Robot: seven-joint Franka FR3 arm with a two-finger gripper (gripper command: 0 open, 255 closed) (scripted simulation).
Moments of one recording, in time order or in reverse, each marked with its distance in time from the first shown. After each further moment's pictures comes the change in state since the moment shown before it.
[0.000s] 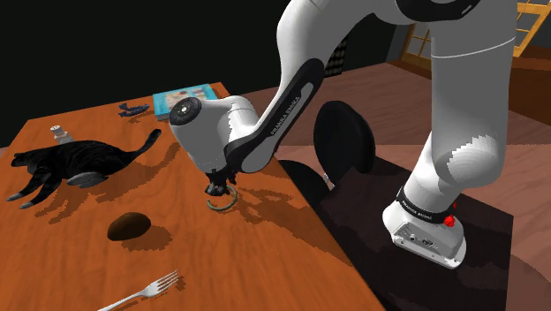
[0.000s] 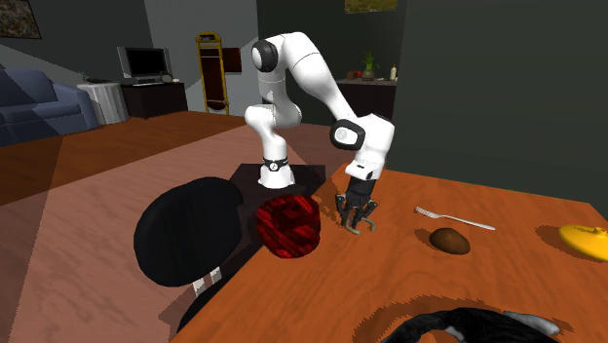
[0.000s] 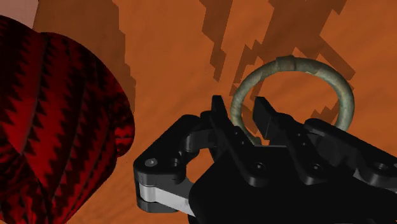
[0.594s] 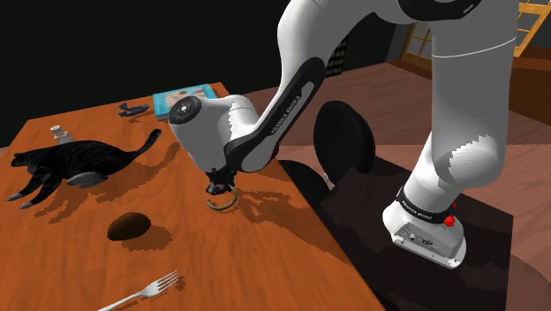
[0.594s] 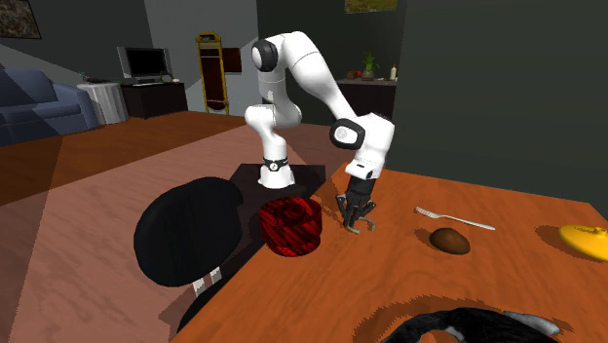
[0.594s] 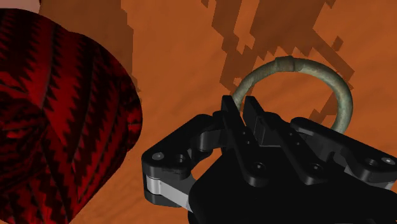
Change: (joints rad) arm -0.002 -0.006 0.002 -0.002 0.005 -0.003 -0.004
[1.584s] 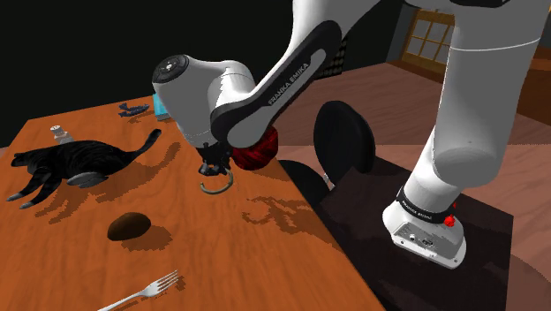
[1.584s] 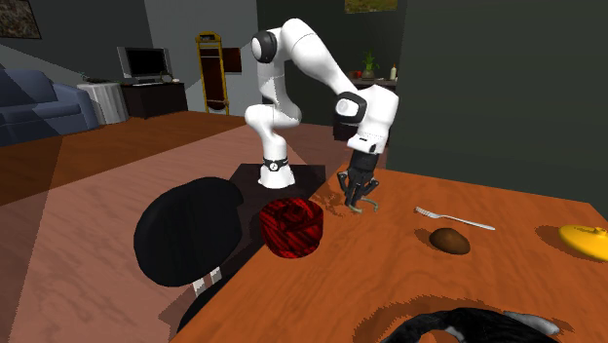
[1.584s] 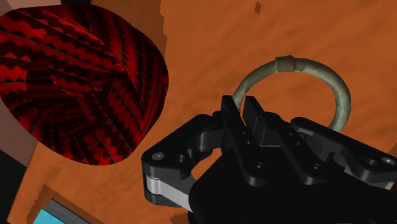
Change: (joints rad) arm -0.039 -0.139 0.056 0.030 0.135 -0.125 -0.119
